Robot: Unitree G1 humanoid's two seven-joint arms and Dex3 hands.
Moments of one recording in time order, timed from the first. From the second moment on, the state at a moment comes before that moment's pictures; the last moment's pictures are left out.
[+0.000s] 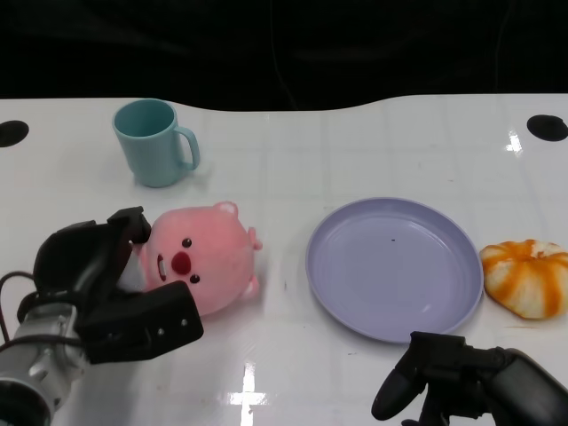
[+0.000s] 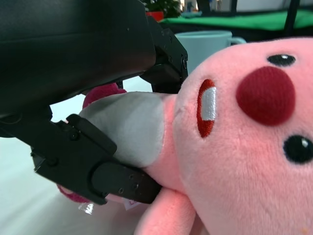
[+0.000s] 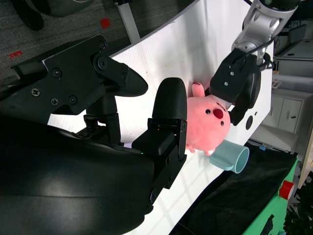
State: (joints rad) left arm -0.56 0.32 -0.40 1.04 0.64 -0.23 0.47; right arm 0.43 -0.32 0.19 -0.88 -0.06 0.46 0.30
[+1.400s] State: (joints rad) left arm -0.64 0.02 -0.39 0.52 0.54 0.10 0.08; right arm 0.42 -0.32 0.20 -0.85 -0.06 0.46 0.30
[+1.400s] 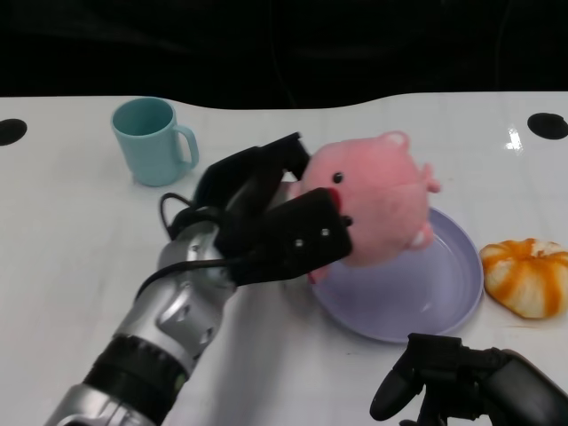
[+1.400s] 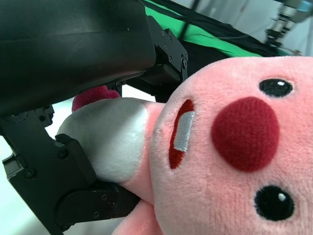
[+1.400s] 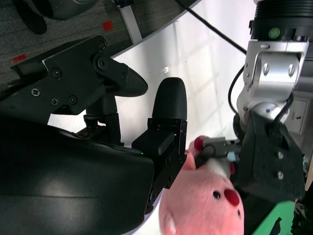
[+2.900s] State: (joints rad) left arm -0.74 0.08 -0.50 0.51 0.53 0.10 -0.27; right arm 0.39 -0.32 0.23 -0.84 -0.09 0.48 0.30
